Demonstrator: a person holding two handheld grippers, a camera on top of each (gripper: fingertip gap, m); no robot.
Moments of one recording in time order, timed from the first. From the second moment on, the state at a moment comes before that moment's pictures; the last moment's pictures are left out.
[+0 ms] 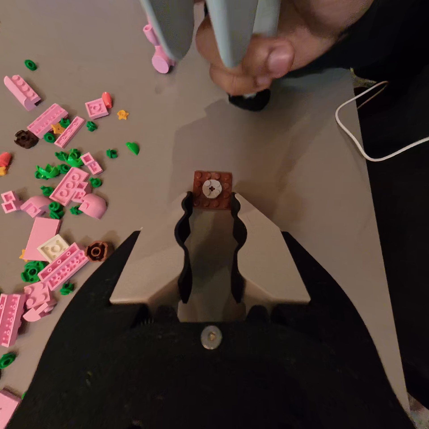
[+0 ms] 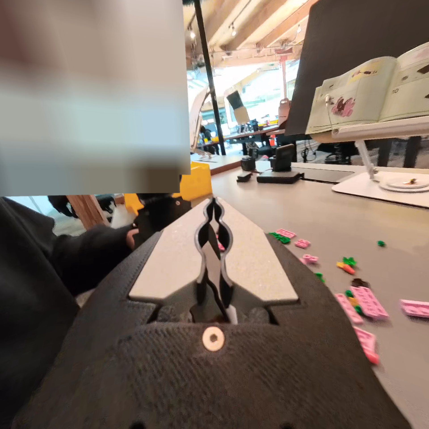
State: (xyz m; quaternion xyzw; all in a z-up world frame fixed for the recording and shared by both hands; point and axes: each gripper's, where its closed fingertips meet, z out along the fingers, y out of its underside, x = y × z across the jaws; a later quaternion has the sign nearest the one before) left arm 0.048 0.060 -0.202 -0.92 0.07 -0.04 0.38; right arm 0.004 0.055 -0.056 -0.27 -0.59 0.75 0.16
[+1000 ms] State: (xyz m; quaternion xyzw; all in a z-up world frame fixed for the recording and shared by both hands) left arm -0.038 0.002 -0.123 -0.81 -0.13 0.00 0.58; right arm -0.036 -0.018 -0.071 -0.27 -0.62 0.69 0.28
